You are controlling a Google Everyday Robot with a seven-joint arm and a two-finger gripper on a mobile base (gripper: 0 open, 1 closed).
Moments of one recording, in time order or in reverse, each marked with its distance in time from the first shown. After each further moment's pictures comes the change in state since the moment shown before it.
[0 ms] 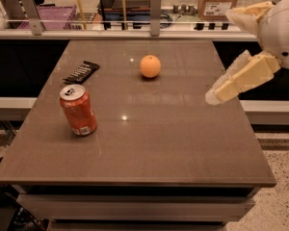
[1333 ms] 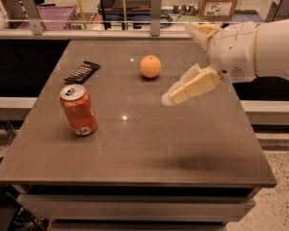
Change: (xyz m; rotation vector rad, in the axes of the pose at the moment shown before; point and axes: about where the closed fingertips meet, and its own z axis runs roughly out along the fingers) arm -0.017 0.004 0.083 -0.031 -0.245 0.007
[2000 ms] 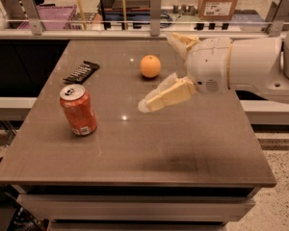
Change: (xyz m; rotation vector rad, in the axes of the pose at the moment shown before) arm -0.012 0.024 0.035 -0.006 -0.093 0.046
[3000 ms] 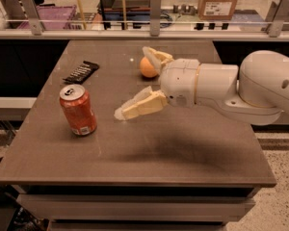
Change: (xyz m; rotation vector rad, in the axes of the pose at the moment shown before) arm 0.012 0.017 0.058 -0.043 -0.162 0.064
